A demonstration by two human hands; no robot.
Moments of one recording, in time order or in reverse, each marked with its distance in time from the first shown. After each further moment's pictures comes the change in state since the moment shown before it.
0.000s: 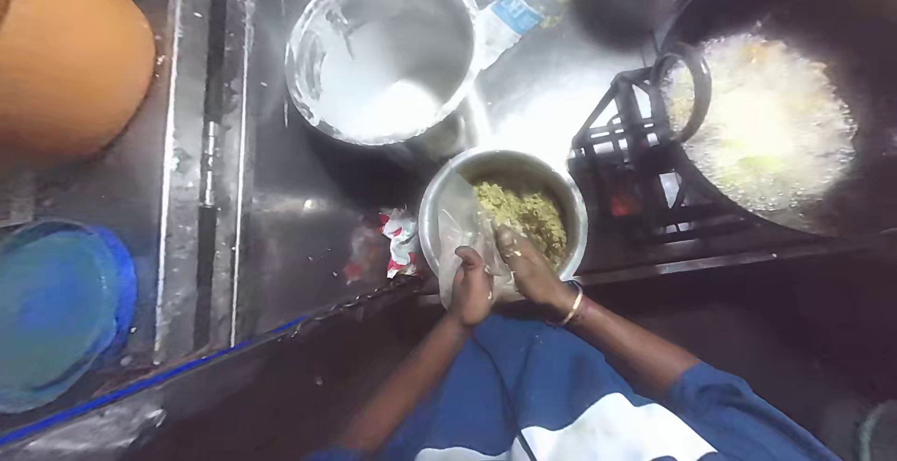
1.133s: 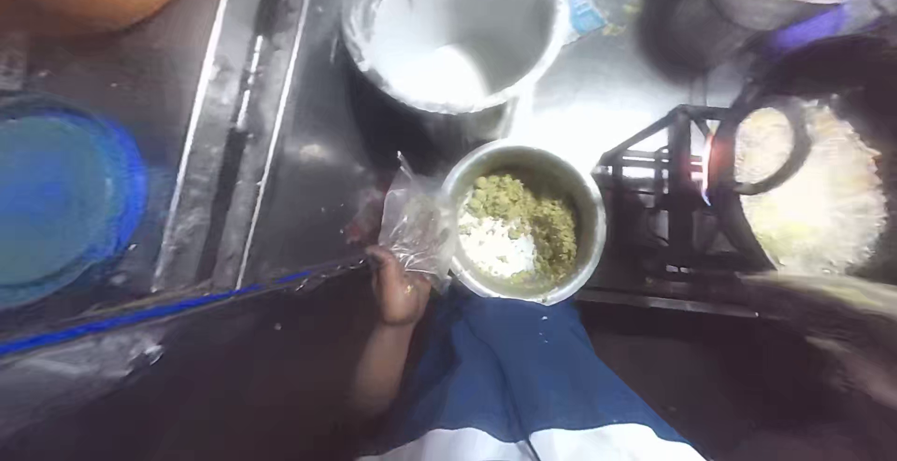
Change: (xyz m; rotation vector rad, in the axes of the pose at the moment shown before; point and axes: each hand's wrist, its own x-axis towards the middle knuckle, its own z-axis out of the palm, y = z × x) left_hand -0.005 0.000 -0.102 -0.236 0.374 0.230; right_hand -0.100 -0.112 -0.210 -0.676 -0.032 -0.364
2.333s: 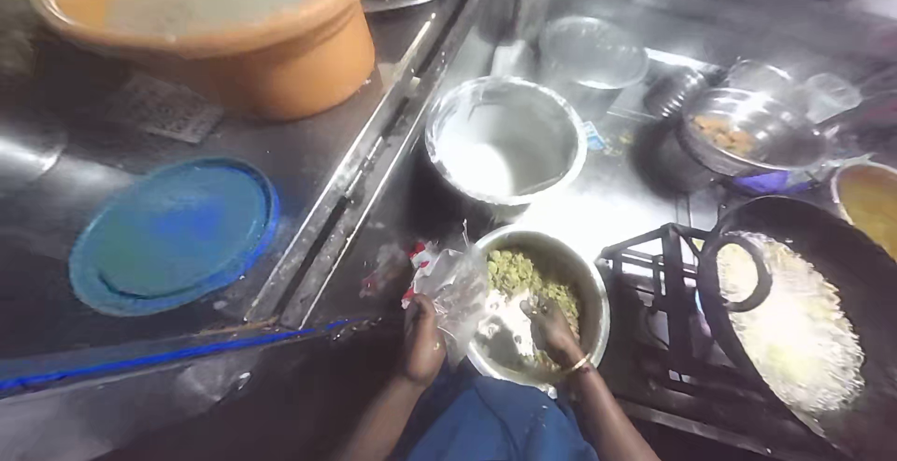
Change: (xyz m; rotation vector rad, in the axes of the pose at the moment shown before) left_hand 0.010 0.002 0.004 0.089 0.031 -0.049; right_hand 0.124 0.063 0.277 0.569 -0.102 0.922
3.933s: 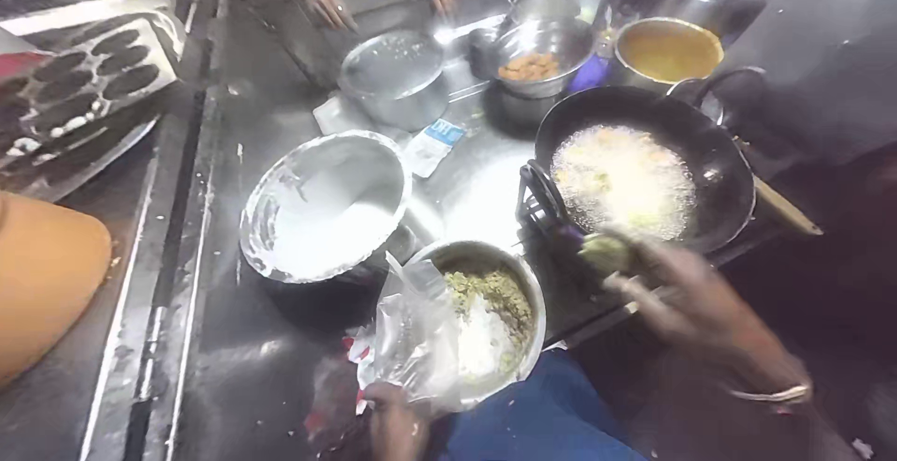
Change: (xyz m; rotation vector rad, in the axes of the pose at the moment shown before) left_hand -0.055 0.023 0.084 0.120 -0.207 0.110; right_hand -0.217 -0.046 -0.193 -0.503 0.593 -0.853
